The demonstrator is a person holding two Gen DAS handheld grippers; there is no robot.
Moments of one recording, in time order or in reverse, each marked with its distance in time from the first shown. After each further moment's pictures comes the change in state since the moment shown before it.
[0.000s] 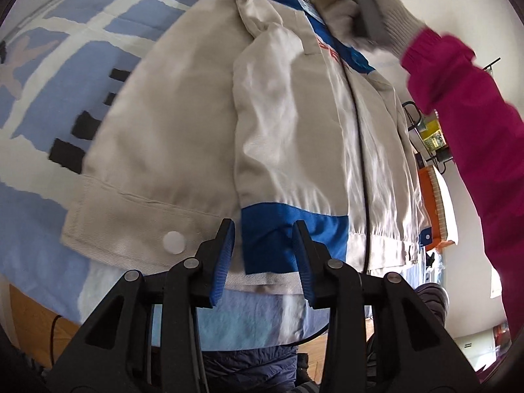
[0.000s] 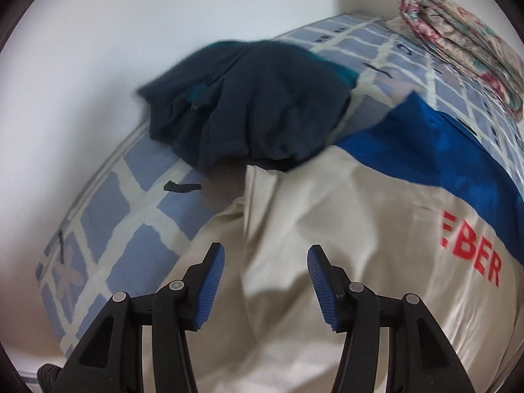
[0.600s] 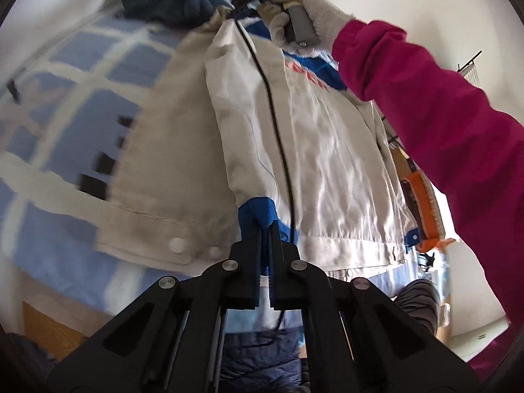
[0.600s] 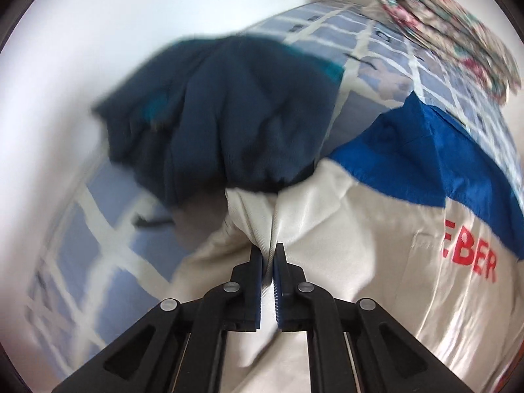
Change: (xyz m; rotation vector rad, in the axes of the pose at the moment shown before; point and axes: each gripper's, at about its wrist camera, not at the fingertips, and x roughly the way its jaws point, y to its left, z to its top) left arm -0.066 -0.023 -0.002 0.087 -0.124 0.024; right arm -0.001 -0.015 0.038 0.189 -0.017 -0.018
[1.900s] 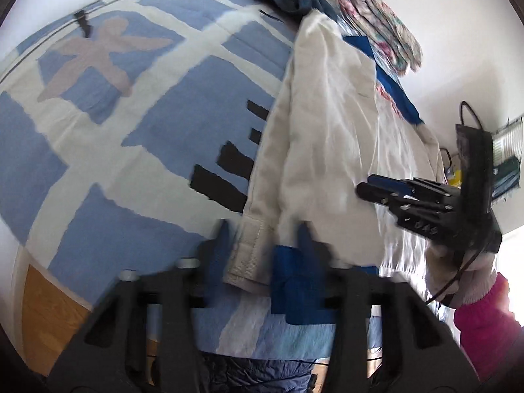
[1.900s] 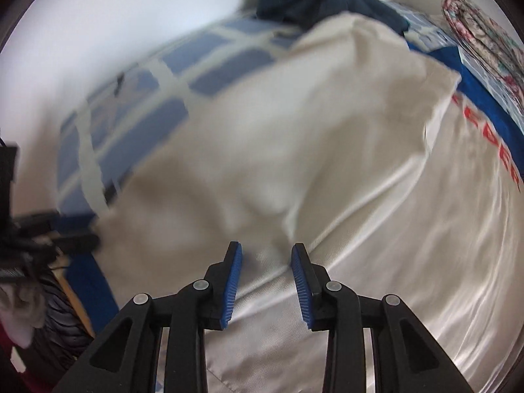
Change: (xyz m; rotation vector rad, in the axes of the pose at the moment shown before) left arm 0.033 0.108 0.006 -0.237 0.034 0.139; right arm -0.037 0.037 -0.286 -0.359 0.111 0.053
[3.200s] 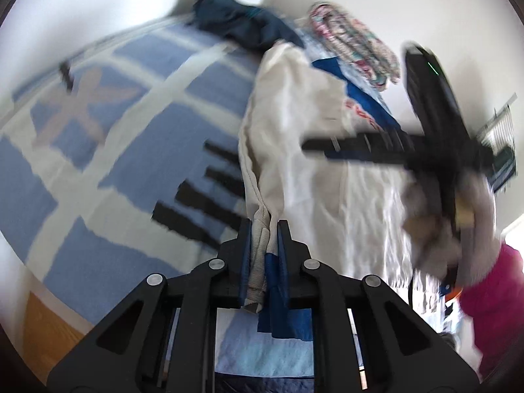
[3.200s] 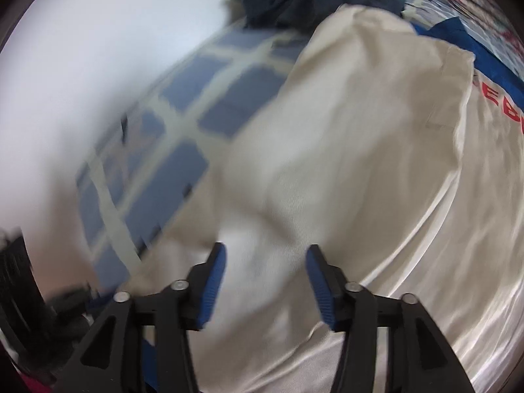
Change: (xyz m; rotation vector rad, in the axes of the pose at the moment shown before) left arm -0.020 -0.044 -0.005 0.099 -0.180 -0.030; right arm -0.007 -0.011 0.059 0.206 -0.057 0.198
